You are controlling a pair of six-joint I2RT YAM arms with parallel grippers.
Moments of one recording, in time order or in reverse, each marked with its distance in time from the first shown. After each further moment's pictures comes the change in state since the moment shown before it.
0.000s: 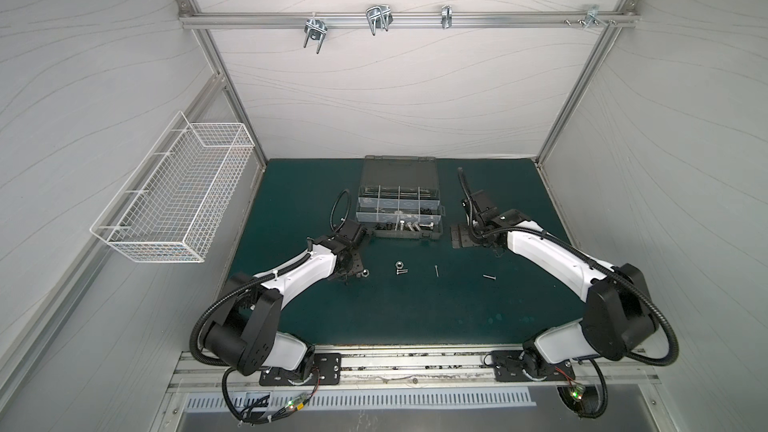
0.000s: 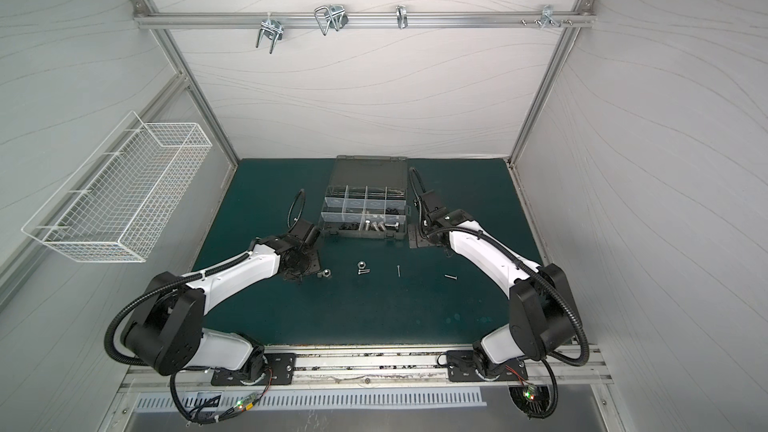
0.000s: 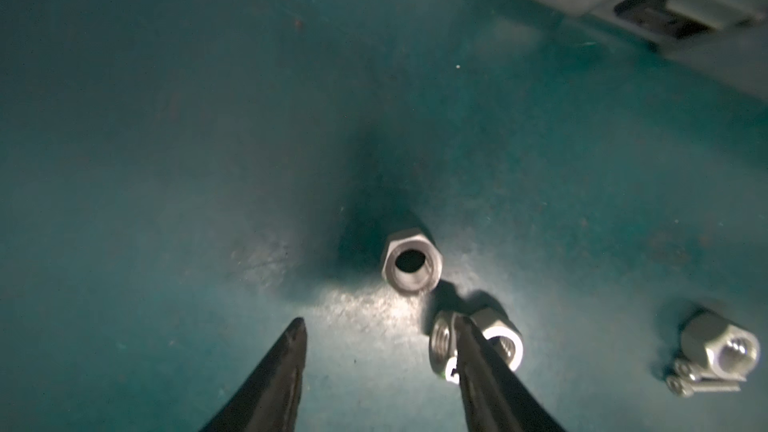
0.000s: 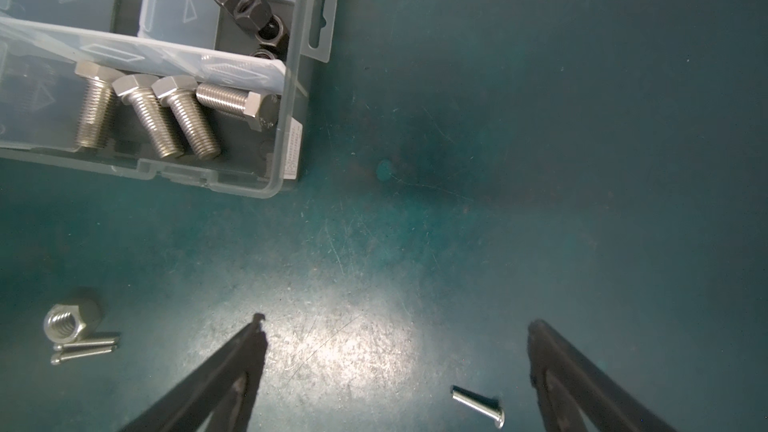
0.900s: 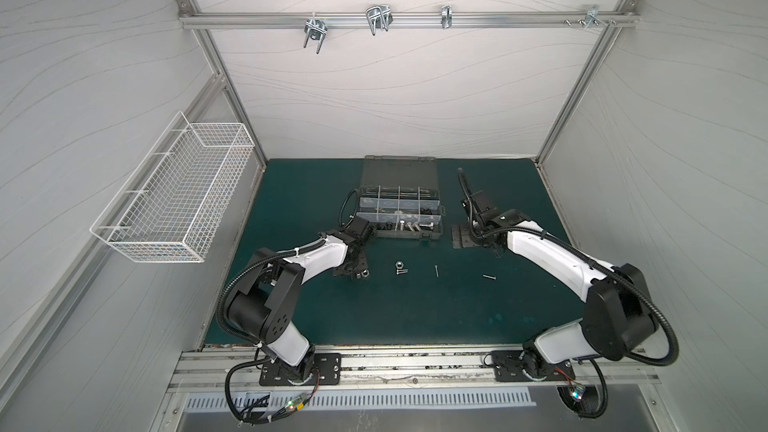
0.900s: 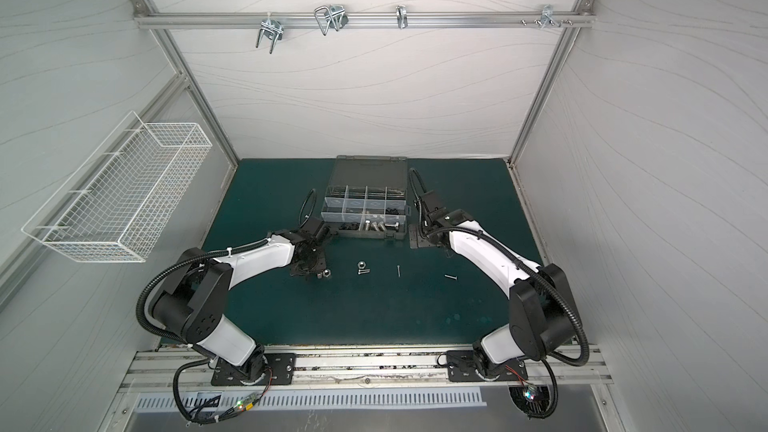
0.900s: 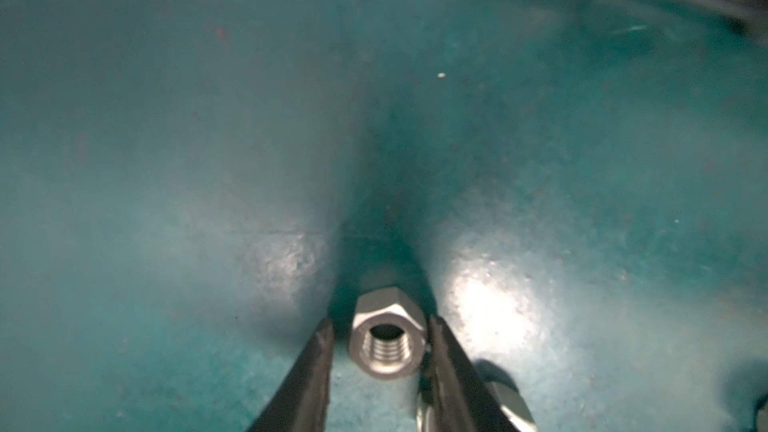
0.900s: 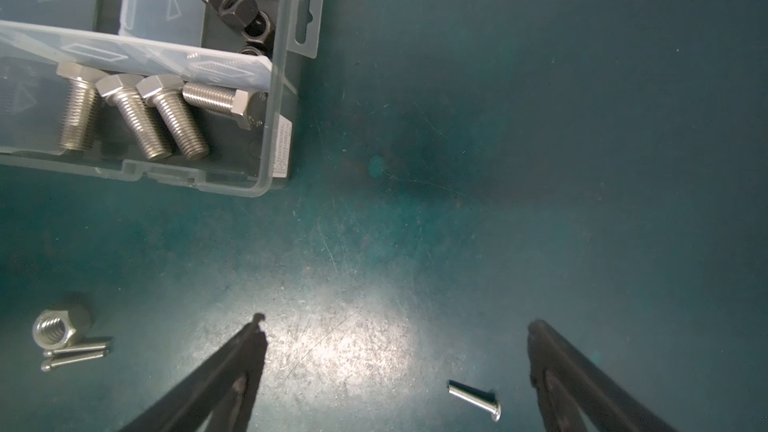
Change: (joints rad) left arm 0.003 0.159 0.060 0.039 -0.001 0.043; right arm 0.000 0.000 0.000 -0.018 0.016 0.019
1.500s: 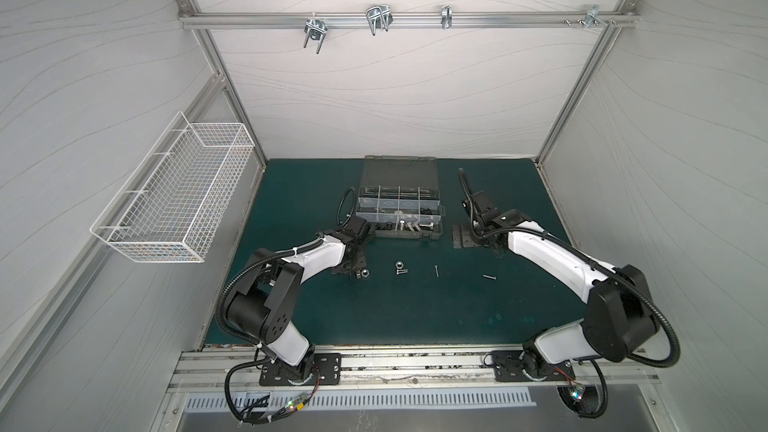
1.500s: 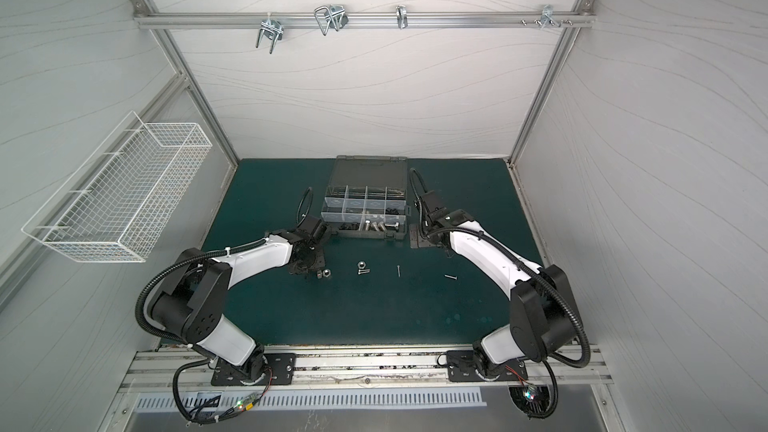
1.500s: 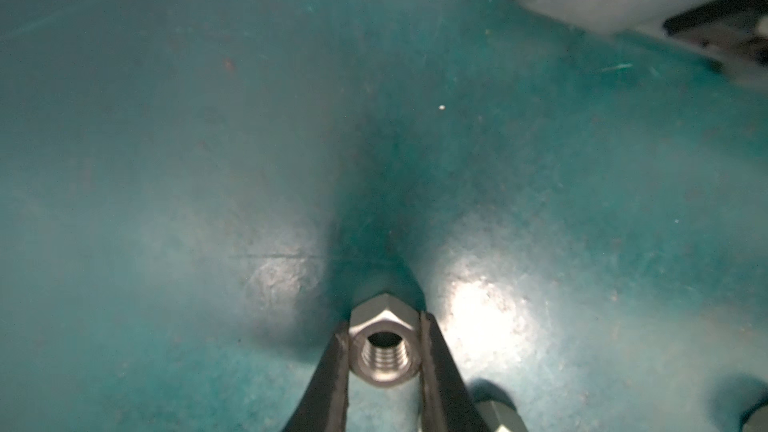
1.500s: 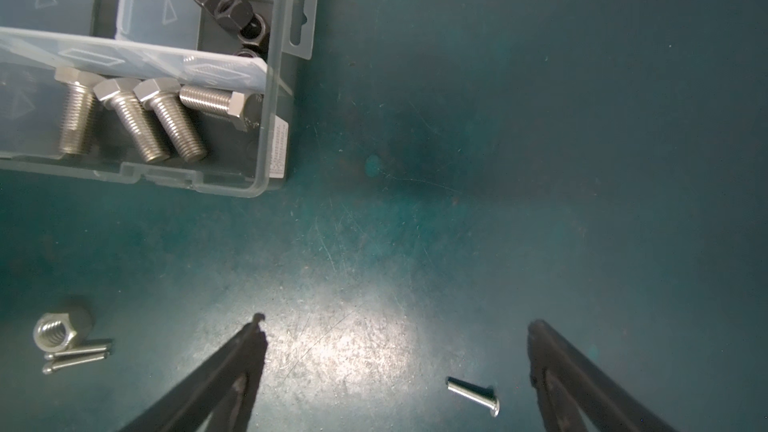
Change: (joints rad) left arm 0.026 -0.011 -0.010 0.024 0.006 0.019; right arm 0.000 -0.011 0.000 -0.003 0.006 0.012
